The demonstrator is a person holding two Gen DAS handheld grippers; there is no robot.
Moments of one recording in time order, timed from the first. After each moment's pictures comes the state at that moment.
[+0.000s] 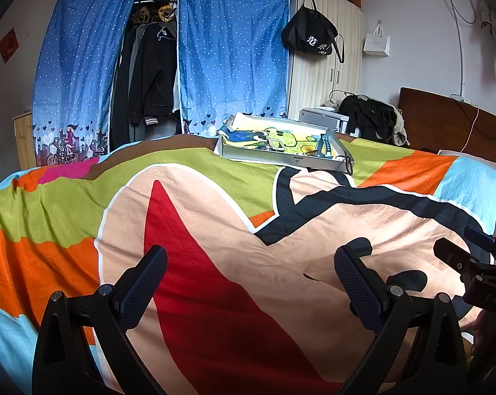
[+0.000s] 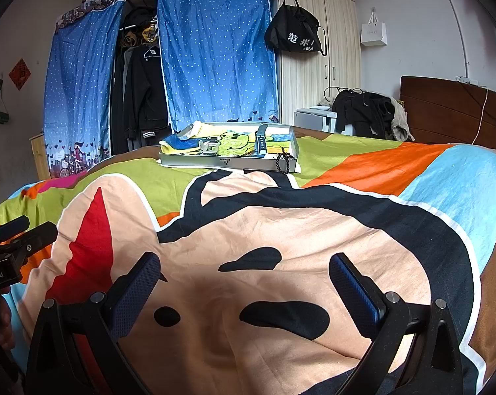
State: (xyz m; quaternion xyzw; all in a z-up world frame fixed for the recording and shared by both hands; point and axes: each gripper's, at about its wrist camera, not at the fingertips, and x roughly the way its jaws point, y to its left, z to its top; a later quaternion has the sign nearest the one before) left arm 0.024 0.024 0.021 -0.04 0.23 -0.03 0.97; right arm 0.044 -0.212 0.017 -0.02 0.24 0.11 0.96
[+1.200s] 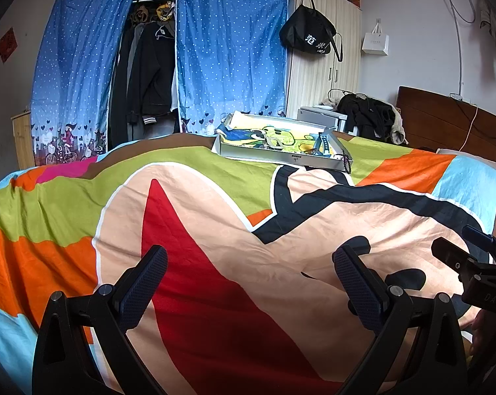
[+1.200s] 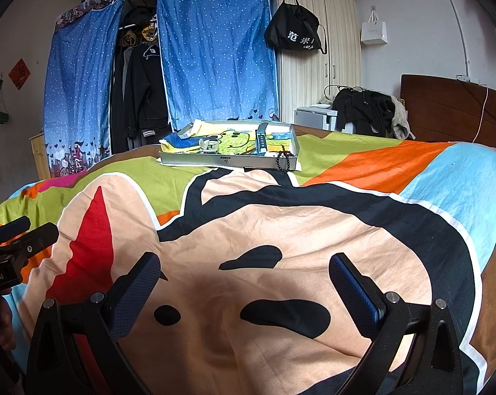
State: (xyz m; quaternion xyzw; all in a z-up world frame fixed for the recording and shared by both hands) left arm 0.024 0.027 0.020 -0.04 0.24 -0.03 0.97; right arm 0.044 -0.212 0.017 -0.02 0.24 0.11 0.96
